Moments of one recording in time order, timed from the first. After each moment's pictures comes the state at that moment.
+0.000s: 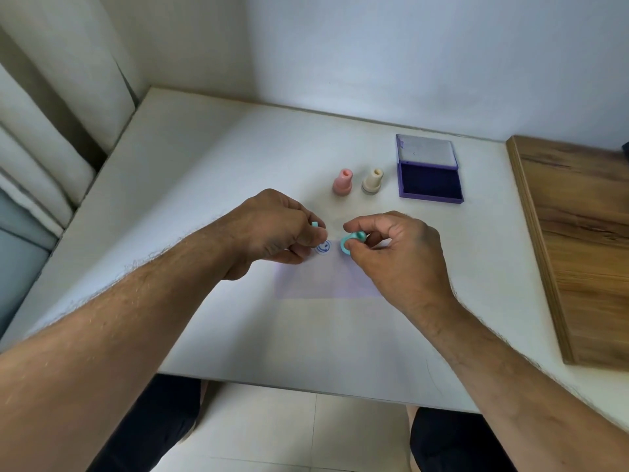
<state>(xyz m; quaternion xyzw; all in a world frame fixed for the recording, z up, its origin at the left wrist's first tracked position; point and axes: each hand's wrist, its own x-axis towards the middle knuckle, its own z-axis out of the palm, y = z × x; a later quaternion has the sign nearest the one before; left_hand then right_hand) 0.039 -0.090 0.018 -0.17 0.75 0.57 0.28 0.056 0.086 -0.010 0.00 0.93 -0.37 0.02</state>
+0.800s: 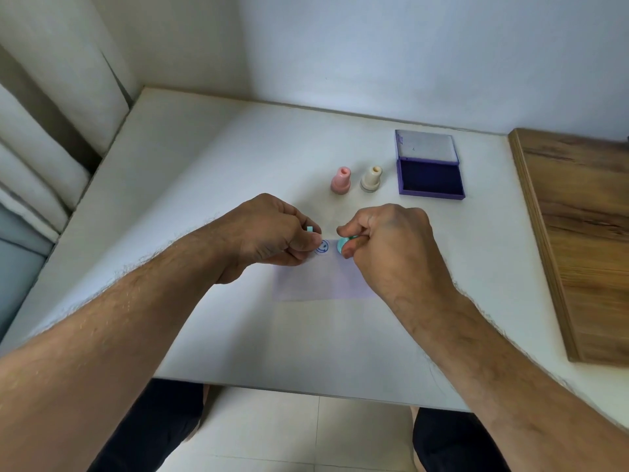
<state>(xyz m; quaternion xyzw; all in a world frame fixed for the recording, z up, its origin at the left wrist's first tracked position) 0.038 -0.094 0.013 -0.17 0.74 0.58 0.30 0.036 0.070 -0.001 0.02 0.96 -0.26 0.13</state>
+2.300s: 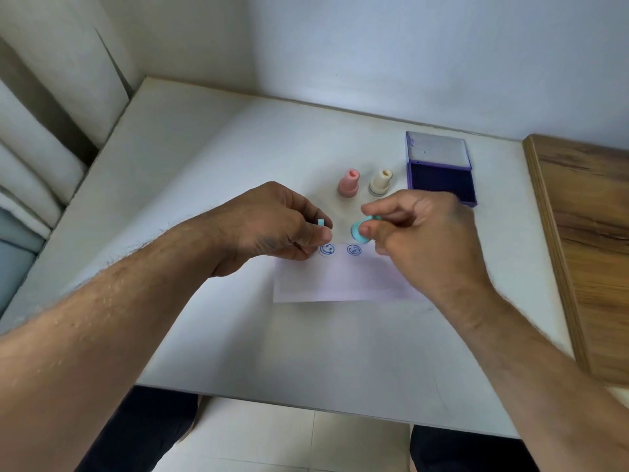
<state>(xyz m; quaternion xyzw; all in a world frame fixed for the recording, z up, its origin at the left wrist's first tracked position) 0.026 -0.099 0.016 -0.14 0.74 0.59 0.31 0.034 0.092 0.008 0.05 0.89 -0.45 0.04</state>
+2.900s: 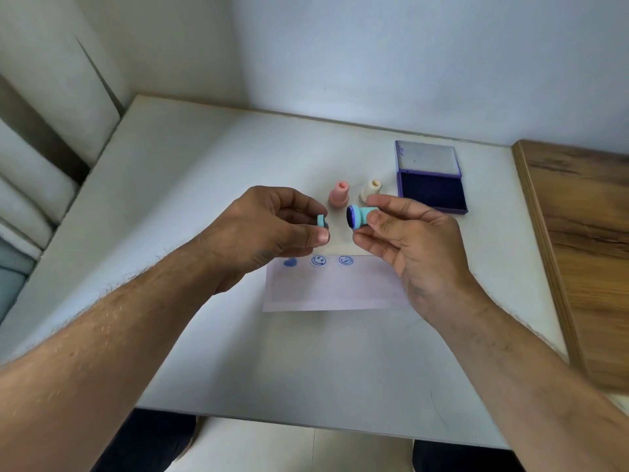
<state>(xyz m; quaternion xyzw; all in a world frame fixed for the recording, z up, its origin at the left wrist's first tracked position) 0.024 -0.095 0.012 -0.12 0.73 0.63 0.23 0.024 0.093 0.000 0.20 0.62 -0.76 0.09</state>
